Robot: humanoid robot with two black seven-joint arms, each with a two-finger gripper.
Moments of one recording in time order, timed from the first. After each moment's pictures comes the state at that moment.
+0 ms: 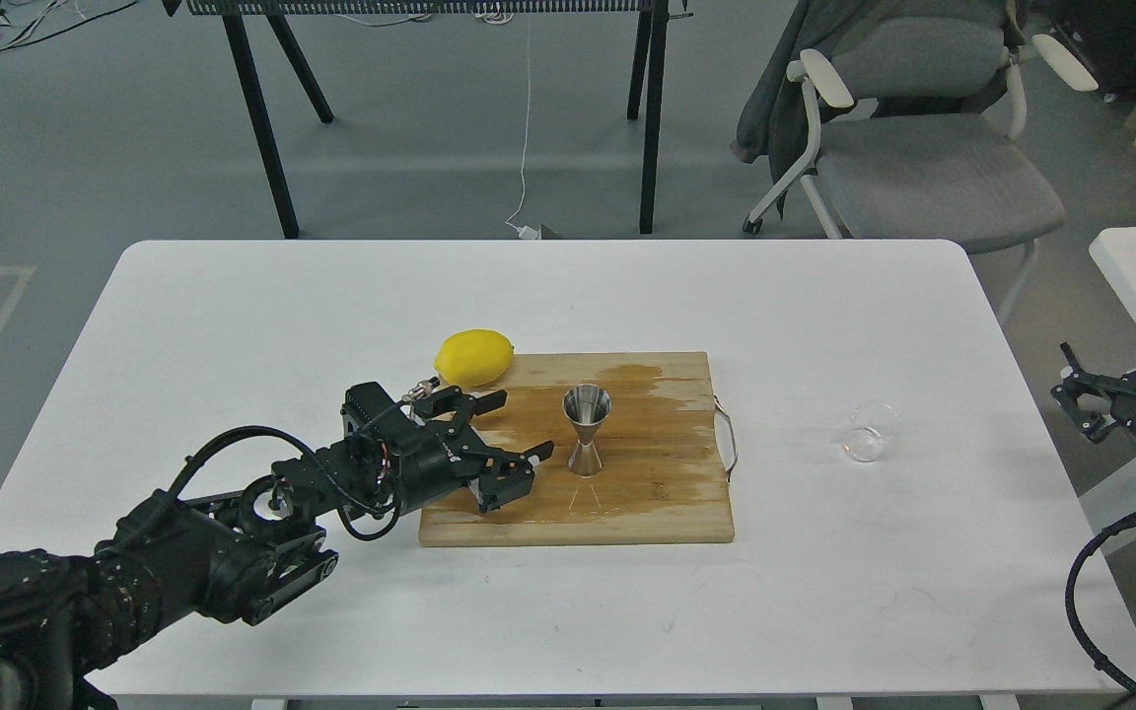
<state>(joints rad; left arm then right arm) -0.67 0.13 -0.13 -0.52 1.90 0.49 -0.49 0.24 -0.50 1.35 0.72 -0.03 0.49 0.07</state>
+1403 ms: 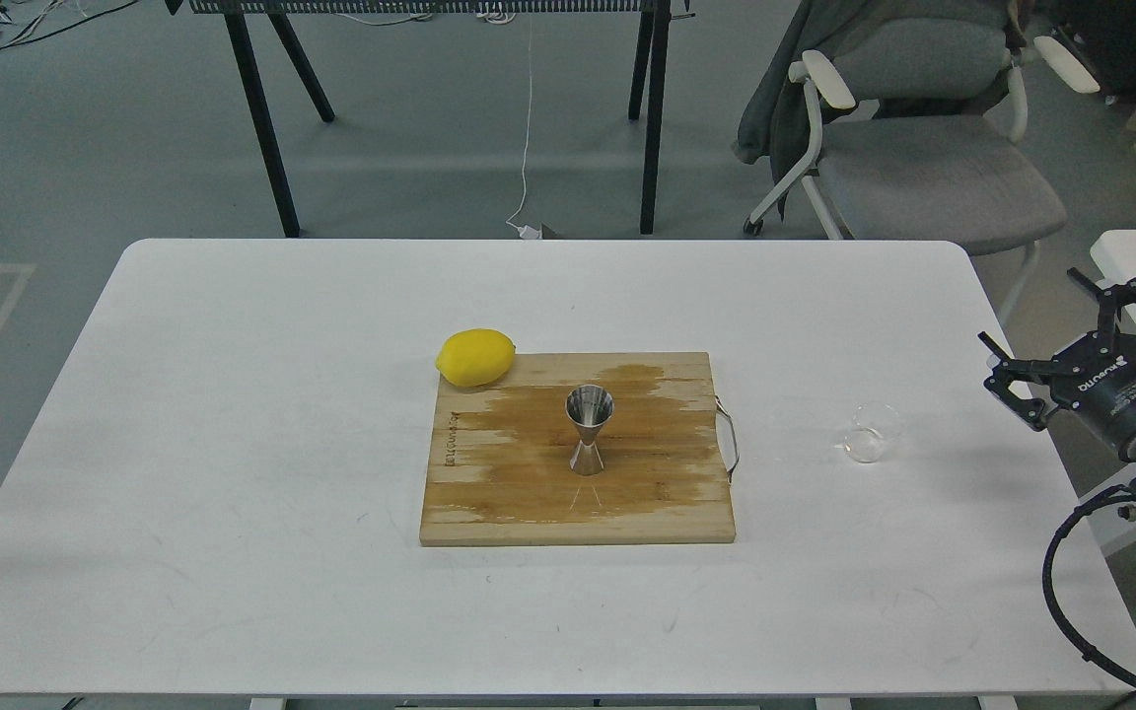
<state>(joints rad) -0.72 0.80 -0.67 -0.53 0.15 -0.49 -0.49 0.22 -0.66 1.18 0.98 0.31 0.49 -0.30</state>
